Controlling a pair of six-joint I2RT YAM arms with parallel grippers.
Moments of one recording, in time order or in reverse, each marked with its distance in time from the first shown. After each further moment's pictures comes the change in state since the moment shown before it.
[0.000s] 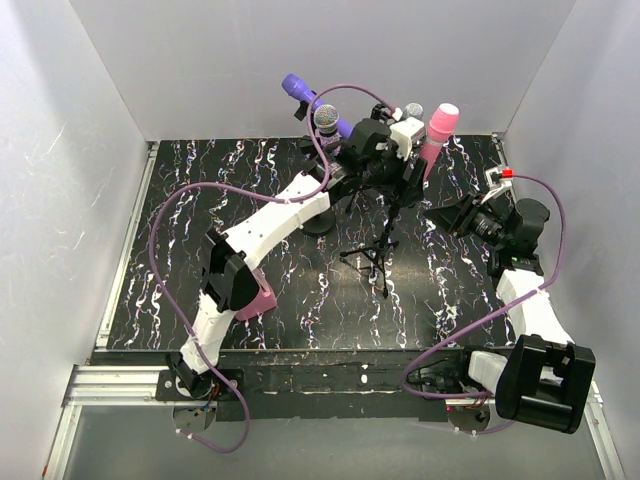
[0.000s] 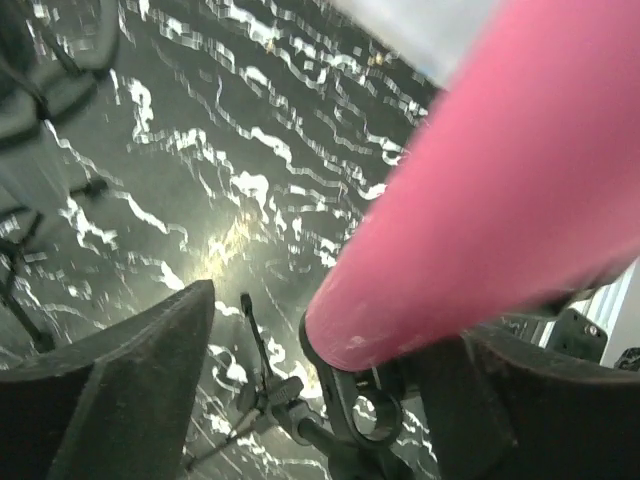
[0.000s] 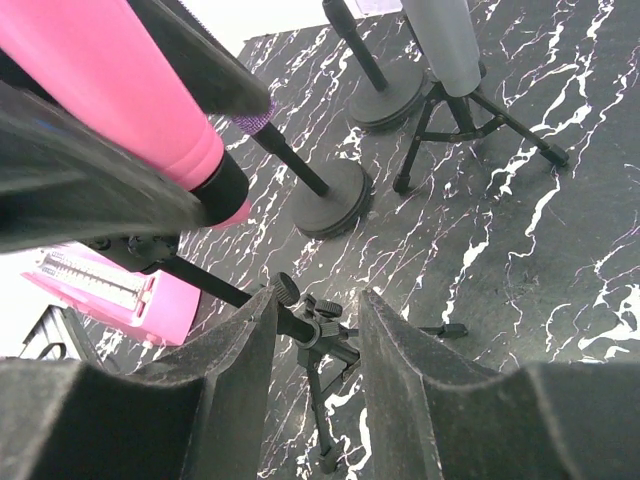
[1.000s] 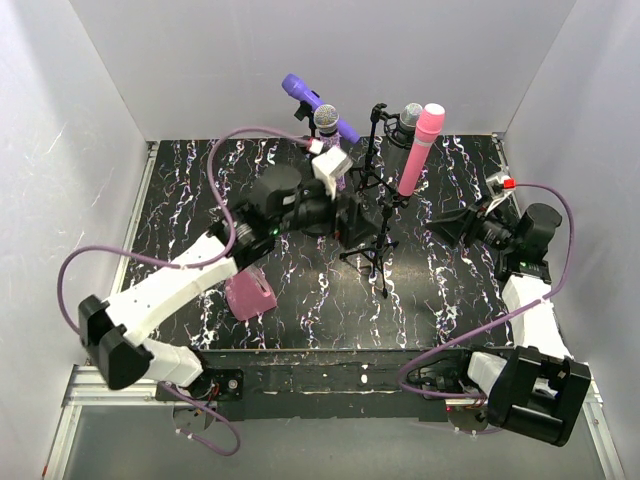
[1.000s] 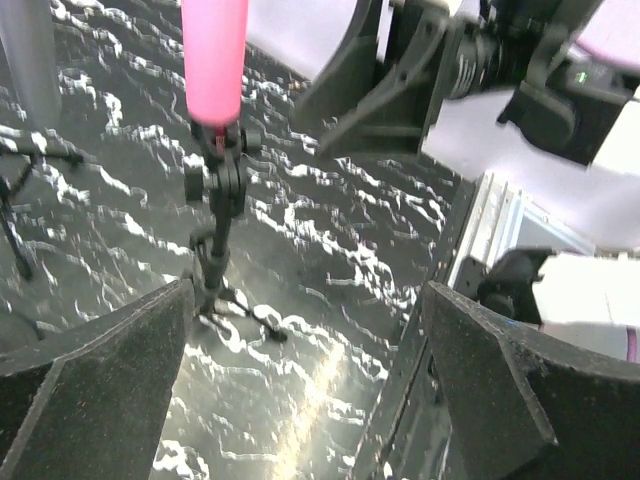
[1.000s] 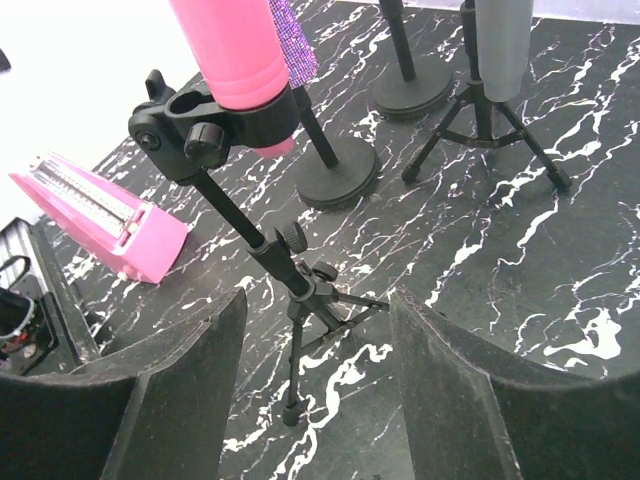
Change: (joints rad) left arm 0.006 -0.727 -0.855 0.368 0.065 -0.079; right arm -0.074 -0.055 -0.004 -0.059 -0.202 -0.200
